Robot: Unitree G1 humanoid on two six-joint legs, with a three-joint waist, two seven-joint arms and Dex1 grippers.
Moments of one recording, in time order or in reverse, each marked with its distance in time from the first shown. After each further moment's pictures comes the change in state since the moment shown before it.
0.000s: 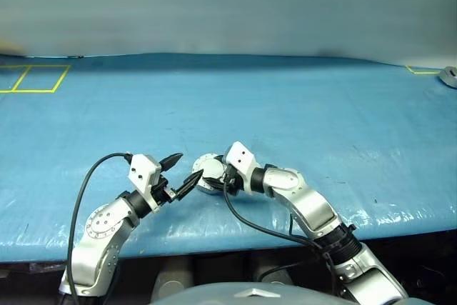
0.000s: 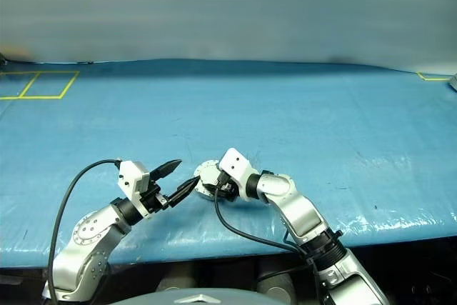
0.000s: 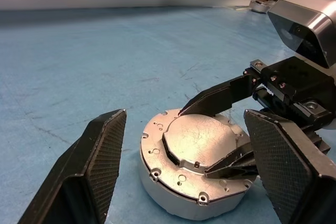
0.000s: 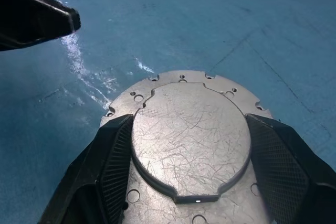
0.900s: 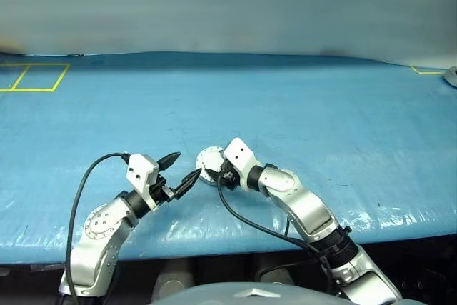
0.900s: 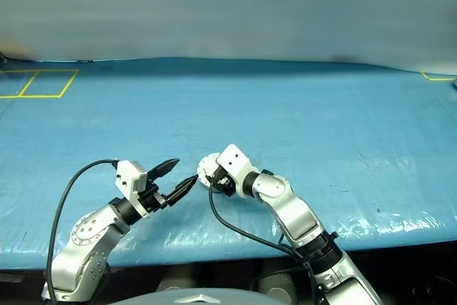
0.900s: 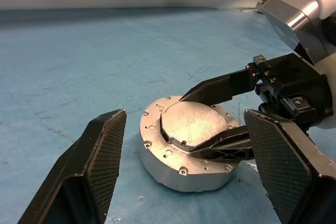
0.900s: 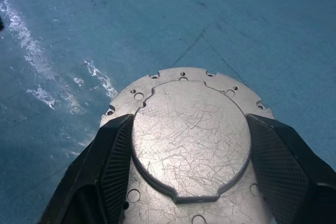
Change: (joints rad) left arm 0.012 -0.001 0.014 0.001 0.003 -0.004 -0.007; right arm 0.018 0.019 0.034 -0.062 -0.052 0.063 -0.157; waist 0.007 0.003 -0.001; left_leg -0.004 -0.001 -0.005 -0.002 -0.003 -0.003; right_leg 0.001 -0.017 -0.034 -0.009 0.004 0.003
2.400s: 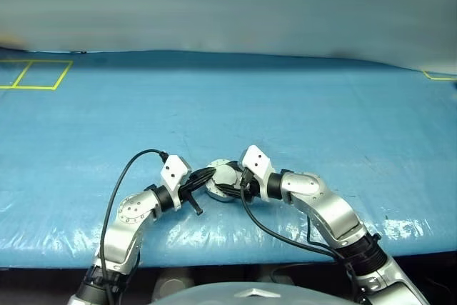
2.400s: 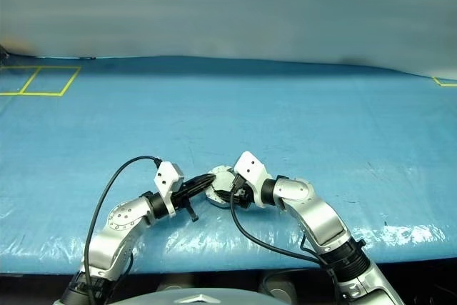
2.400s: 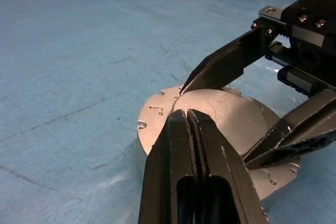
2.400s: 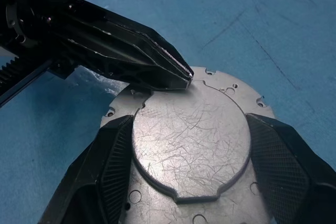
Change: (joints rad) left arm -0.173 -0.020 -0.186 0.235 0.161 -0.073 -0.087; right arm 0.066 -0.154 -0.067 -0.098 0.140 0.011 0.224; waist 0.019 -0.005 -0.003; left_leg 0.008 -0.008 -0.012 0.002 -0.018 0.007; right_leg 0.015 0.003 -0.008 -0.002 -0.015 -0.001
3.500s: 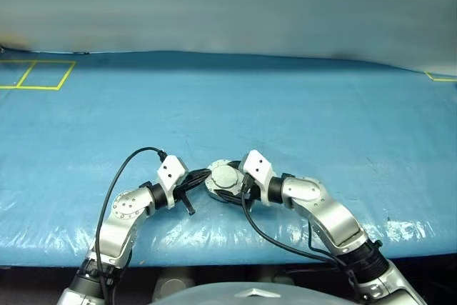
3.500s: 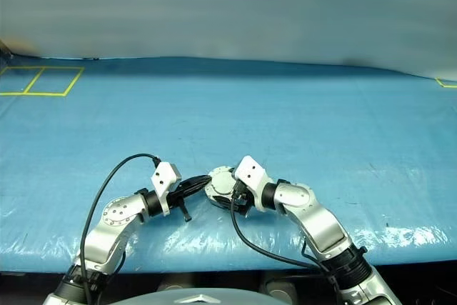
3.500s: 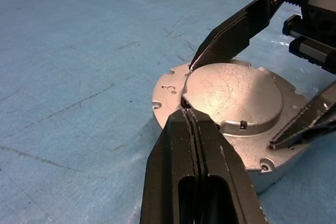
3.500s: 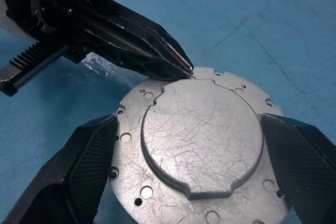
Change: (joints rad) left arm -0.023 0.041 0.013 0.068 0.030 -0.060 -0.046; right arm 0.052 -0.001 0.009 -0.007 -0.031 -0.086 -0.010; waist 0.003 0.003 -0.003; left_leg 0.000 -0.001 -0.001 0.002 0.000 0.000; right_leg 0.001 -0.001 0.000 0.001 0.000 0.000
